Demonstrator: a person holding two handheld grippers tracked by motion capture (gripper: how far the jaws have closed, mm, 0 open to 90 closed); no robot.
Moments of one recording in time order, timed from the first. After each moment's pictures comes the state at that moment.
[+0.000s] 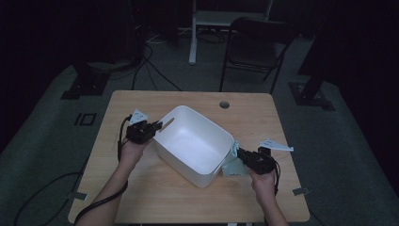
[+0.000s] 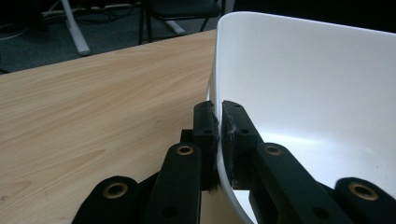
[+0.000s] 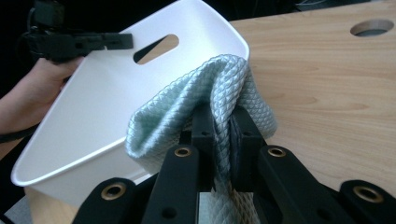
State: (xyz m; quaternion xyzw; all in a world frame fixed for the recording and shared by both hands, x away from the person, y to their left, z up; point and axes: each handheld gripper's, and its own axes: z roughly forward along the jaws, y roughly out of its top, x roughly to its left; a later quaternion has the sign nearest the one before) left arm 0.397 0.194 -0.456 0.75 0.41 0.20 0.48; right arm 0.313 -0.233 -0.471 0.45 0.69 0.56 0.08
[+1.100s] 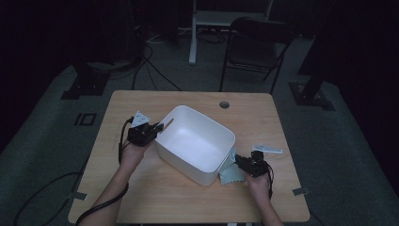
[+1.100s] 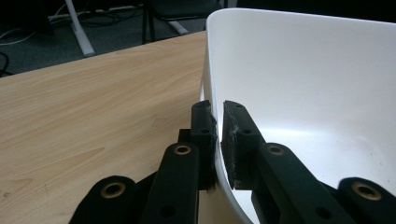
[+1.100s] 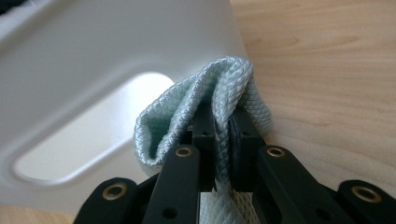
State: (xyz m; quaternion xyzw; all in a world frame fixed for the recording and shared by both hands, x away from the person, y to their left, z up) left arm 0.388 0.187 -0.457 0.75 0.41 0.22 0.47; right arm 0.329 -0.229 -0.520 0.50 0.71 0.50 0.05
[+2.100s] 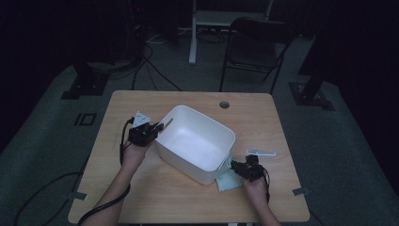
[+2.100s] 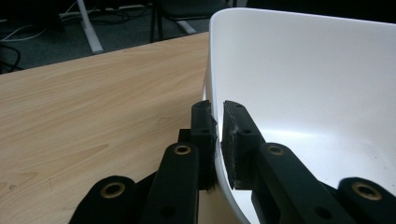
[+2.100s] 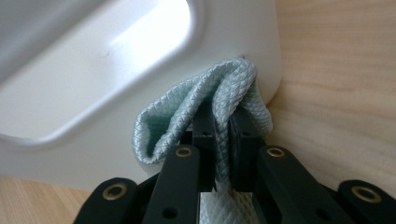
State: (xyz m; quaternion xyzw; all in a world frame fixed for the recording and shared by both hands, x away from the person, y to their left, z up) left arm 0.387 0.183 -0.457 0.74 0.43 0.23 0.46; right arm 0.325 -0.220 -0.537 0.50 0.73 0.48 0.03
